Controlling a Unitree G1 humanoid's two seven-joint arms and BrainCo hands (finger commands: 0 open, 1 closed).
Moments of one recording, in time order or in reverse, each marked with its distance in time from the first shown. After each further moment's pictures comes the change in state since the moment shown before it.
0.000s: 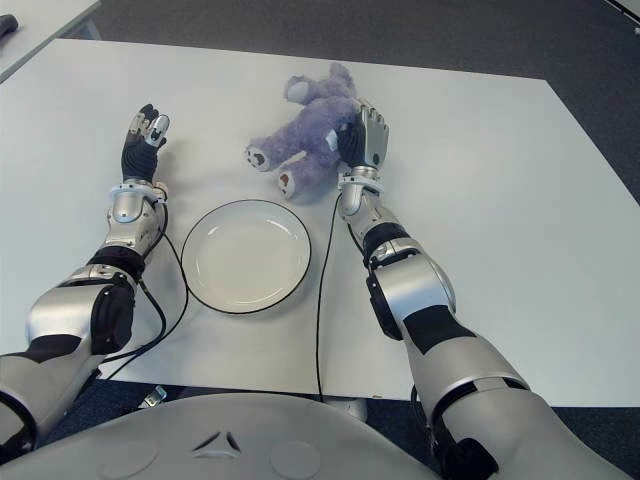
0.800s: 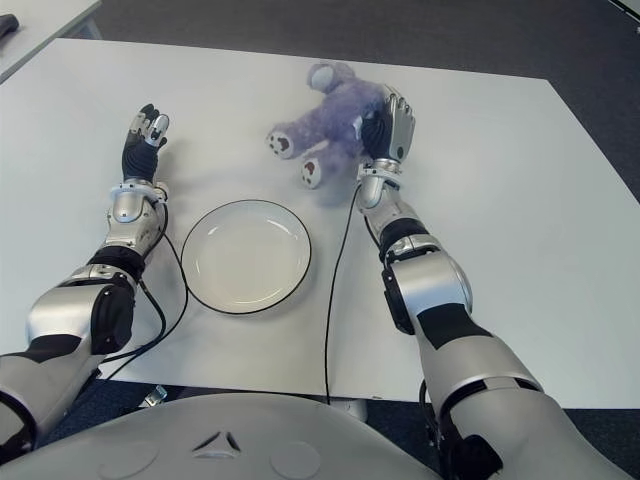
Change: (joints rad) left arm -0.001 0.000 -0.001 0.000 0.002 0.000 0.000; right arm -0.013 -0.071 -0.045 -0.006 0.002 -0.065 -0.035
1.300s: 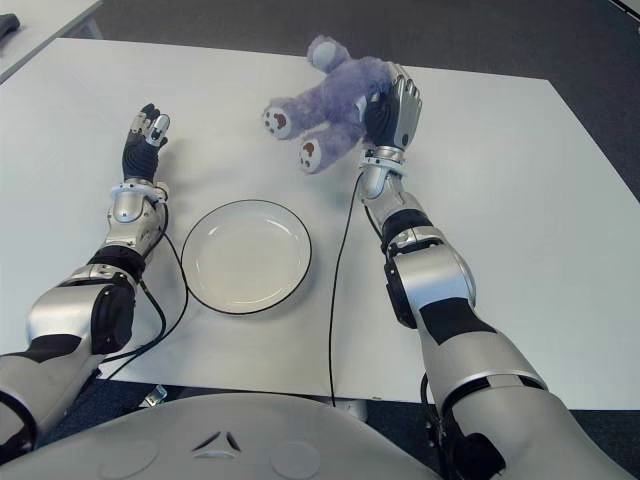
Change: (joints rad) left arm -0.001 -0.001 0.001 0.000 0.000 0.000 0.000; right arm -0.040 -0.017 -0.003 -0.013 -0.001 -0.076 -0.043
